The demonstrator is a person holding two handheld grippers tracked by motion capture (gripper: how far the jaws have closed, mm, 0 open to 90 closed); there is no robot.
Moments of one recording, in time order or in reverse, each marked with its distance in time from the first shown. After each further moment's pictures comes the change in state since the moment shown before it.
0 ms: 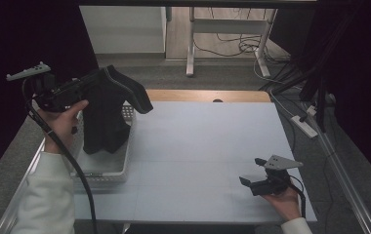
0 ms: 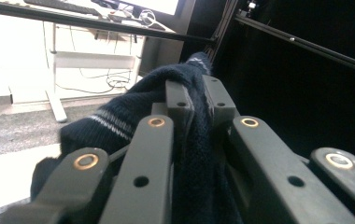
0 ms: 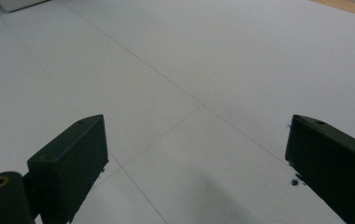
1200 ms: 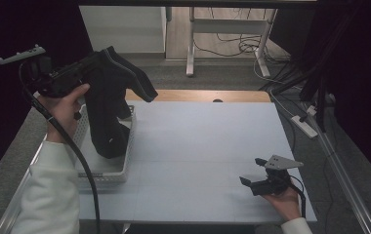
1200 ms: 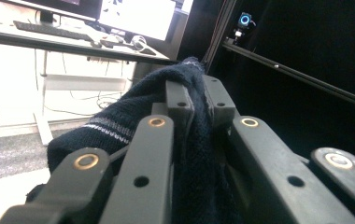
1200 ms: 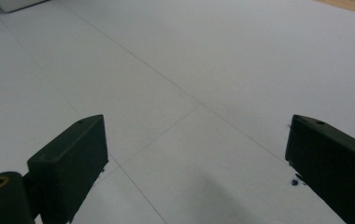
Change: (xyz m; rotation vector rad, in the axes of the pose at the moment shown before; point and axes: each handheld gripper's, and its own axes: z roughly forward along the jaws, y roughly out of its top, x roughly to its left) left arm -0.014 0.035 0.005 -0.095 -0.031 -0.004; right arm -0.001 -0.001 0.000 -0.001 0.000 0.008
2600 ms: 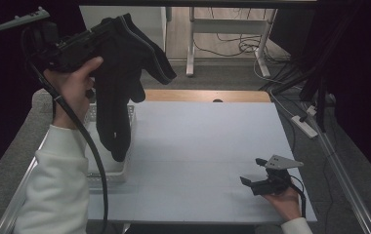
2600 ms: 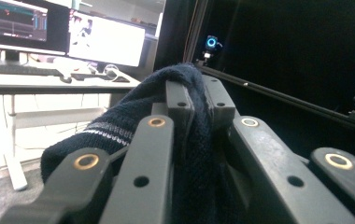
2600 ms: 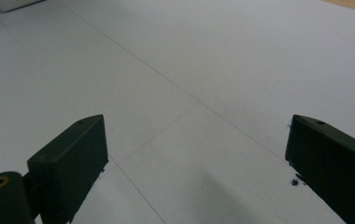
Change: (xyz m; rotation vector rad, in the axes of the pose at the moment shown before) left arm -0.066 0.057 0.023 -0.077 -0.104 0.087; right arm -0.002 -0.001 0.000 0.002 -0.003 0.003
